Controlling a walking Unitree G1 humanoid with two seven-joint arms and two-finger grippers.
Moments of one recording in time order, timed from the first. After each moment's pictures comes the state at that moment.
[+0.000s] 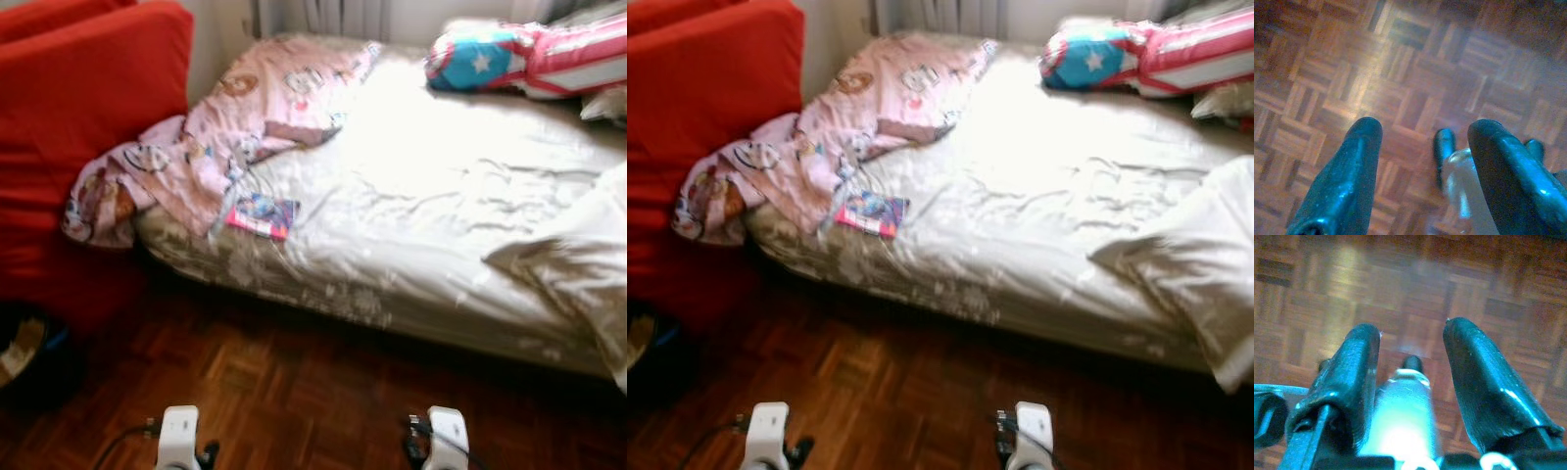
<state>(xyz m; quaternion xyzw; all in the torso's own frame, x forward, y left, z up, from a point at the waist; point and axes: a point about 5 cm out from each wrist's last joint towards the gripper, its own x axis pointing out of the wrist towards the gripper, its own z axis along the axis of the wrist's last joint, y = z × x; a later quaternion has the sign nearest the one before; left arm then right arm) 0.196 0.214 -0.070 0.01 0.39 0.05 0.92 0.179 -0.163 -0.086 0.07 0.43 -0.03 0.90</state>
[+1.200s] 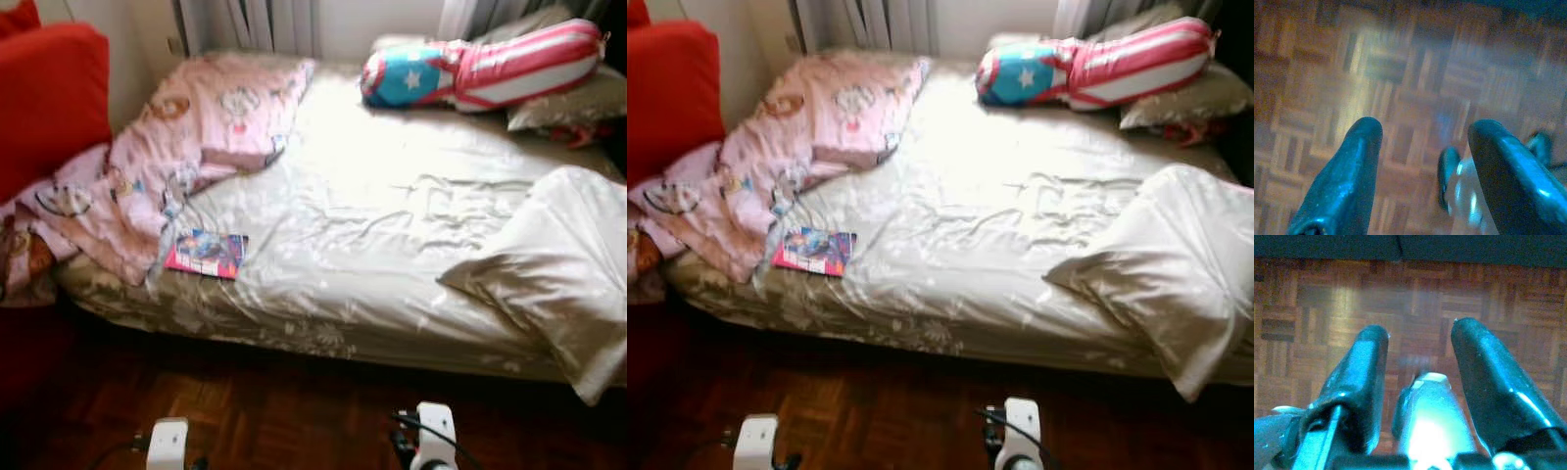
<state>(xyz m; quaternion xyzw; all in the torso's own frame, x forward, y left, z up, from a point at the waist) 0.186 0.224 -0.073 0.02 0.41 0.06 0.91 0.190 -0.148 -0.081 0.07 0.41 -0.01 0.91</state>
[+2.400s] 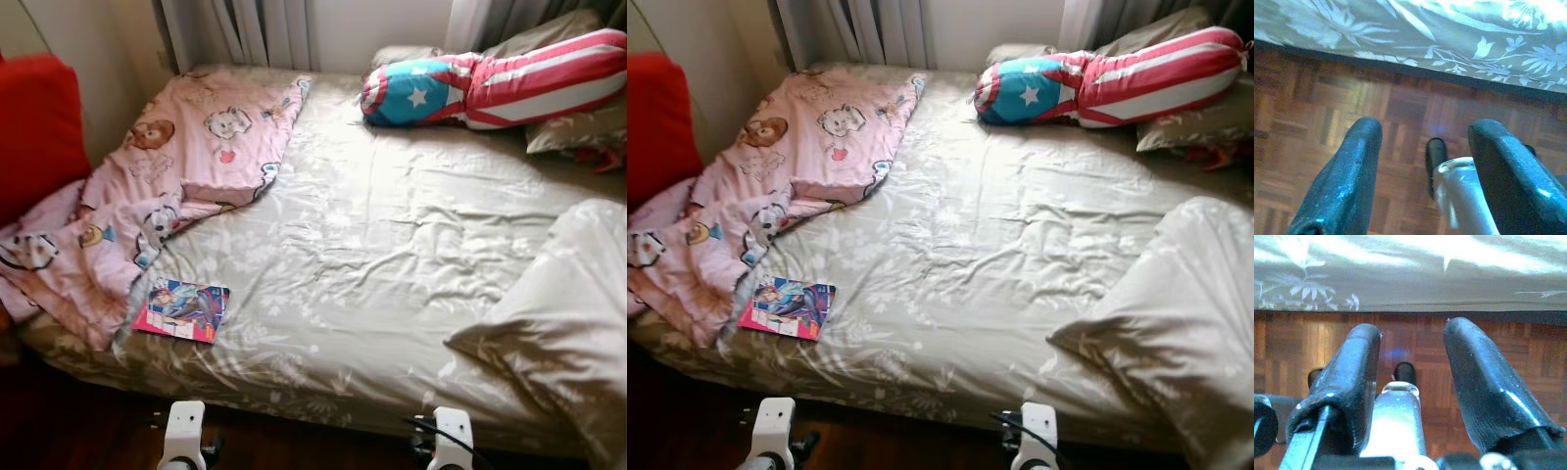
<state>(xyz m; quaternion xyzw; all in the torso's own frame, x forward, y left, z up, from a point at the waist) 0.203 0.211 -0.067 0.02 0.39 0.04 0.92 0.184 -0.160 -0.084 0.07 0.42 -0.03 0.91</state>
